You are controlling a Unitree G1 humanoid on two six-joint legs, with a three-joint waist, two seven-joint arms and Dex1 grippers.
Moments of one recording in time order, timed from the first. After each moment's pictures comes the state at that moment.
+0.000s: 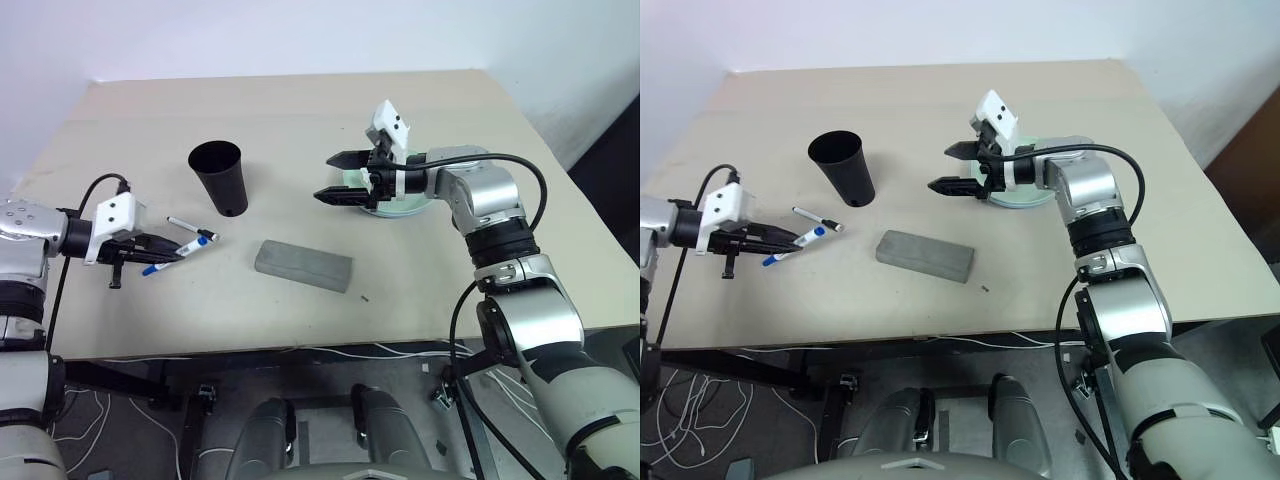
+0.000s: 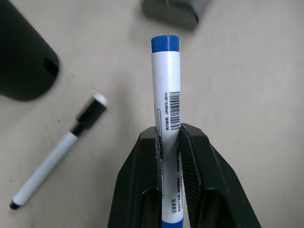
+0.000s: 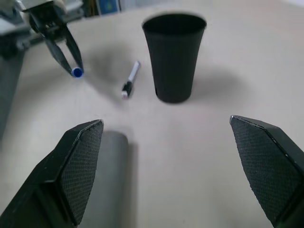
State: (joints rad) left arm -0.73 0.96 -0.01 0.80 -0.18 -0.20 -1.58; right arm -1.10 -0.37 0.09 0.58 0.23 0.45 1.20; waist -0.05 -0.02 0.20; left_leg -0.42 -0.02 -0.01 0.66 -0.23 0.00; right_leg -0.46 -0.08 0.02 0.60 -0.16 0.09
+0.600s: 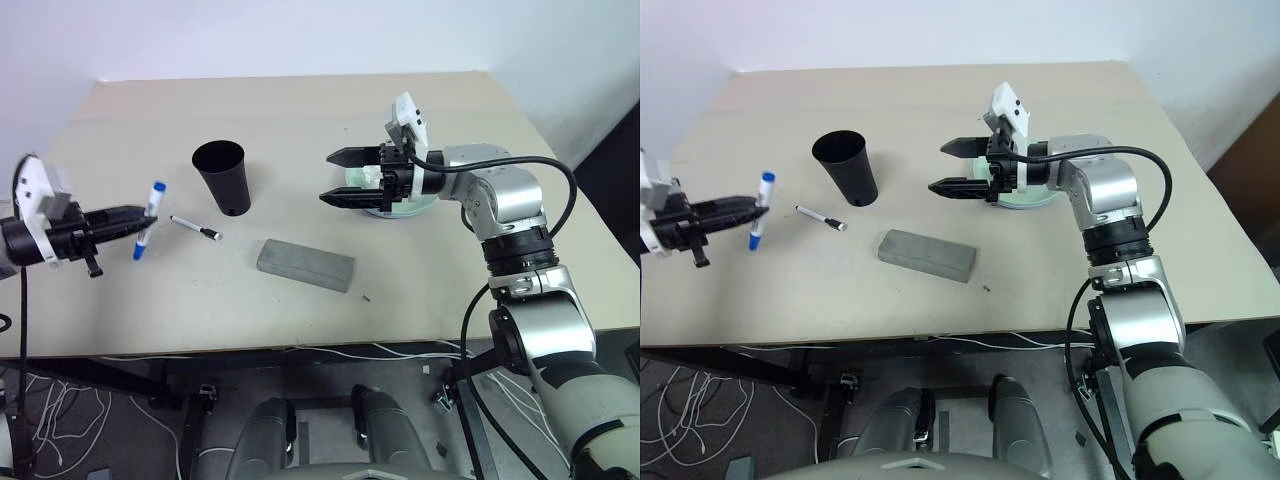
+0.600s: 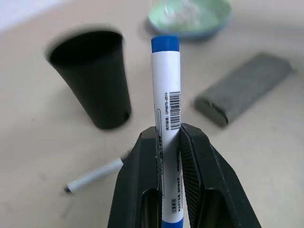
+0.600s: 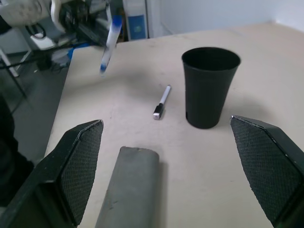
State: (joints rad) left arm -0.40 0.99 0.39 0.25 -0.52 0.29 -1.30; right arm -1.04 -0.41 0.10 0.41 0.32 0.53 1.27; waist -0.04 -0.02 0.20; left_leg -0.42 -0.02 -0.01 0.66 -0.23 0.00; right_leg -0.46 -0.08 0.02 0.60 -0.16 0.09
